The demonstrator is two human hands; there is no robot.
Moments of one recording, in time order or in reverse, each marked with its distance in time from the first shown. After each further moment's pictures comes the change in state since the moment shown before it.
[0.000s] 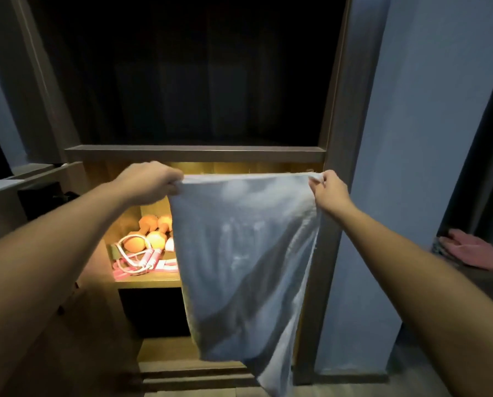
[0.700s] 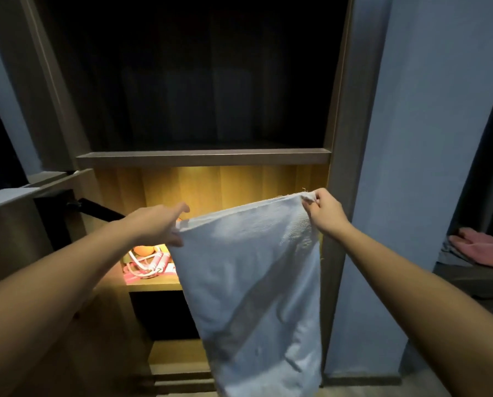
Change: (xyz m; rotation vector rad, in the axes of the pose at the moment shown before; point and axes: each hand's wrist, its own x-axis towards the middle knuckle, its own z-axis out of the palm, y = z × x) left_hand -0.029 -0.006 0.048 -0.114 -0.358 -0.054; right_hand -0.030 0.009 0.026 0.053 -0.116 -0.044
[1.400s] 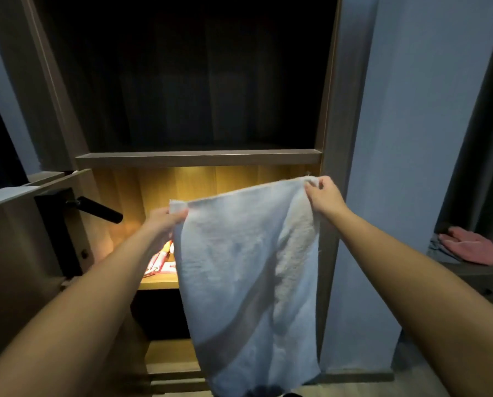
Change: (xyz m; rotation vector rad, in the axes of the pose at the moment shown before) left_hand 0.002 0.035 0.023 -1.459 0.300 -0.340; right_hand 0.003 -0.016 -0.027 0.183 0.049 0.090
